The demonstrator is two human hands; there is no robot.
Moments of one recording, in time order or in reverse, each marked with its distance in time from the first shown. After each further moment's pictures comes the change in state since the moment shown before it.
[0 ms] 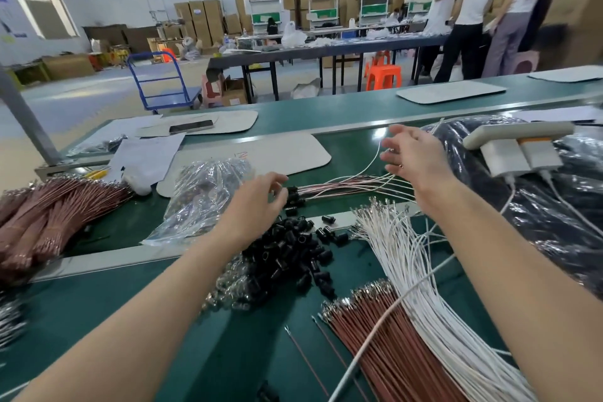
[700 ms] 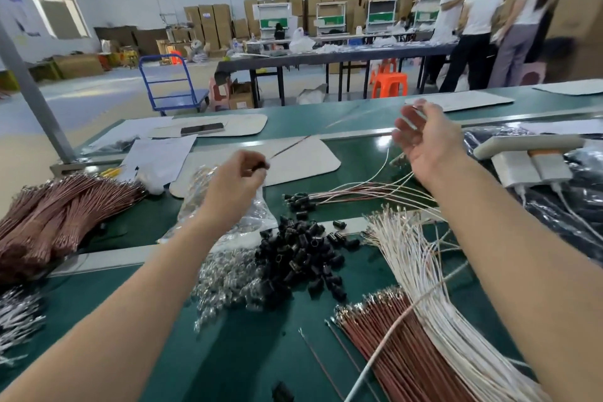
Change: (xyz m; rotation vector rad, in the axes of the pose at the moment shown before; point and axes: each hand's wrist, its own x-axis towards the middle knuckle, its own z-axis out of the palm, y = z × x) left_hand -0.008 -0.005 -0.052 -0.367 0.235 -0.098; right_hand 0.004 -0.045 0.017 0.616 0.057 0.070
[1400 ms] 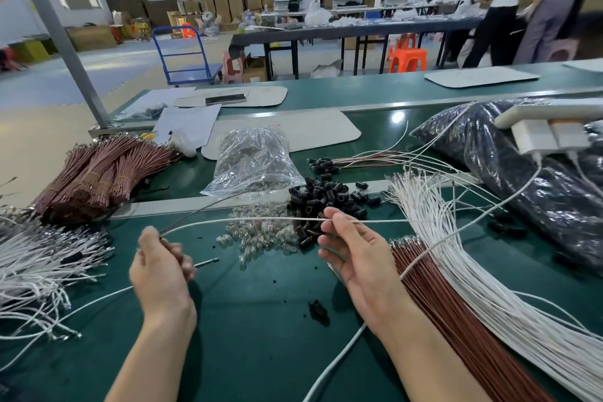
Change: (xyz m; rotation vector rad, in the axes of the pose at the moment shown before) left_hand -0.183 -0.042 -0.066 -0.673 0.810 -0.582; right_hand -0.204 0.138 -0.030 -0.047 -0.283 0.334
